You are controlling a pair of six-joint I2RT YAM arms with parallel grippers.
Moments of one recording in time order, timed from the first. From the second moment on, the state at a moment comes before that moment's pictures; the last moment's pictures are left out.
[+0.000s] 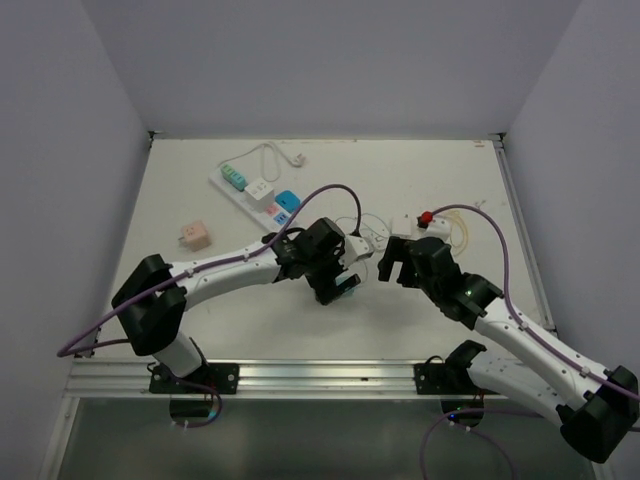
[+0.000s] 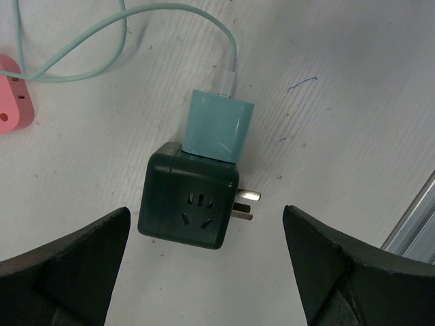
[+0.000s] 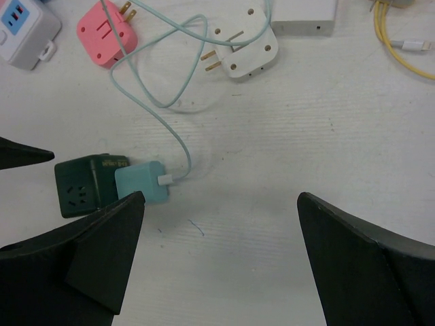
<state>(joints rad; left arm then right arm) -0.94 1.59 1.11 -0.49 0.08 0.13 0.68 0.85 0.65 -0.48 0.35 0.65</state>
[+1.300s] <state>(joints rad) -0.89 1.76 1.18 -0.54 0.19 0.27 0.67 0.89 0.59 -0.43 0.31 0.68</state>
